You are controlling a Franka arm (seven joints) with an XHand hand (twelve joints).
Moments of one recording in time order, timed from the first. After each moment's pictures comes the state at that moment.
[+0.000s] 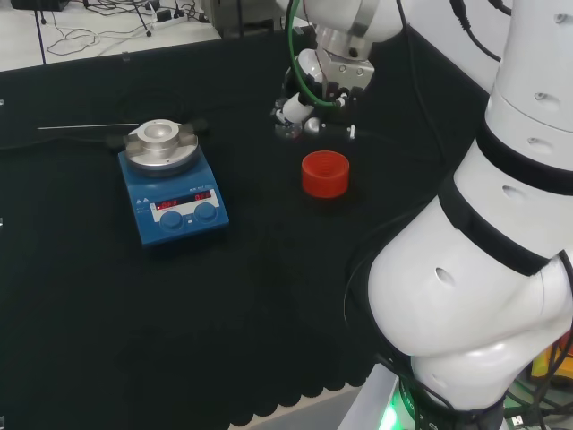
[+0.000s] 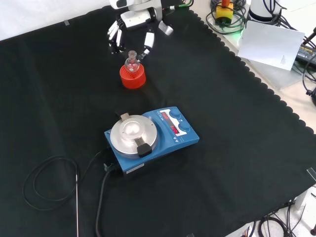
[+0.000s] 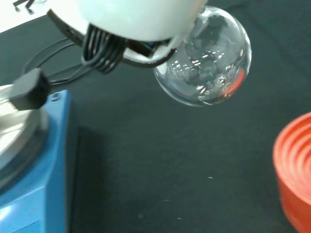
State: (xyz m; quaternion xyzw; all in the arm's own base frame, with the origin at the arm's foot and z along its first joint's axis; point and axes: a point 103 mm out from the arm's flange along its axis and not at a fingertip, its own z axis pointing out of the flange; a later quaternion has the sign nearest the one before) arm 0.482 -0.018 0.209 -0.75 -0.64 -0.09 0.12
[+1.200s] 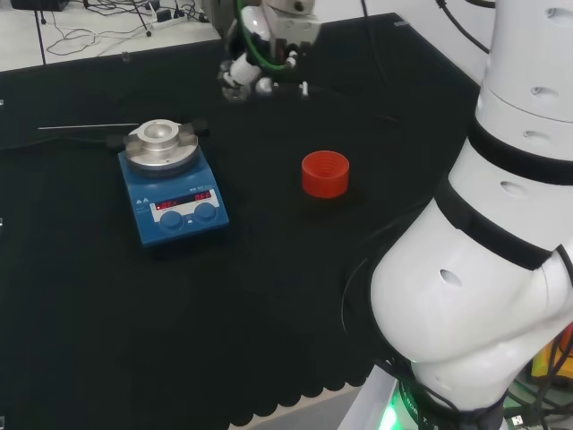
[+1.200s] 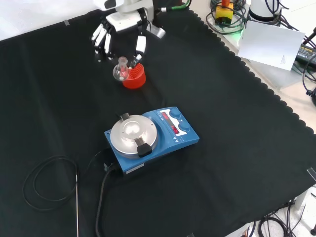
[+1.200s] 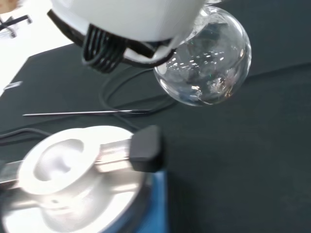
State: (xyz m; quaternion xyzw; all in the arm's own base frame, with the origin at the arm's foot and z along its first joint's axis) arm 0.549 0.058 0.263 -0.69 -0.71 -0.09 0.10
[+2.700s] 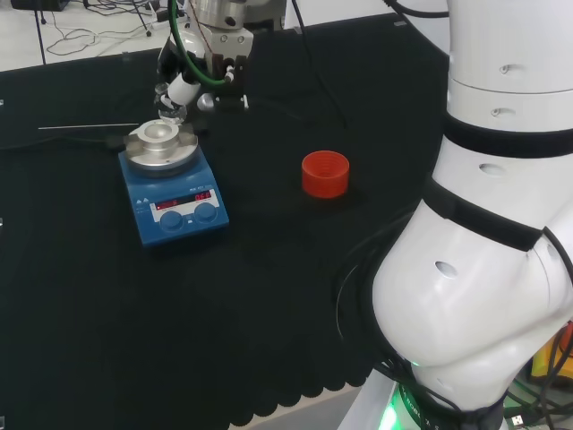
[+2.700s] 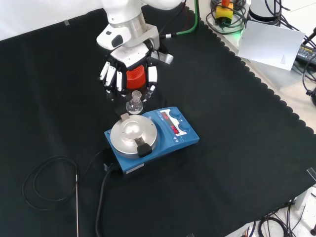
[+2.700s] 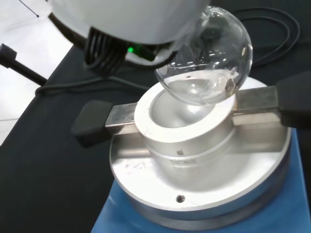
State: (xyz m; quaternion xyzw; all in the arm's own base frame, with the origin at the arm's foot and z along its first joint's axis) arm 0.569 0.154 0.234 -0.63 -0.76 -0.07 0.14
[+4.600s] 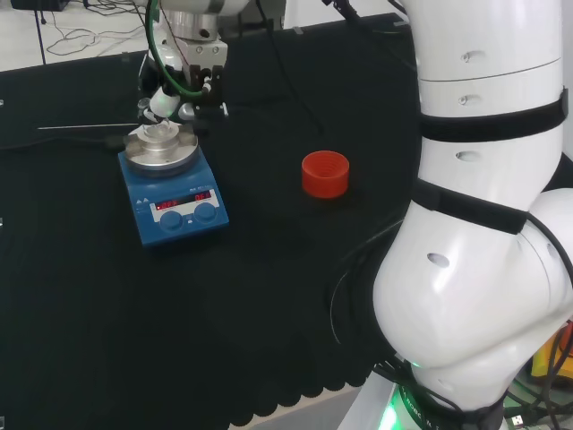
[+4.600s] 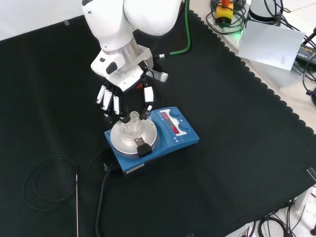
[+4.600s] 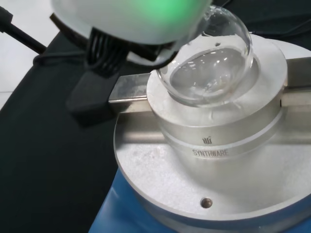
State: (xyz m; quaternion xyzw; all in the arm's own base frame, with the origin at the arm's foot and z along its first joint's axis) arm 0.600 0.182 0.200 -0.61 -0.78 -0.04 0.16
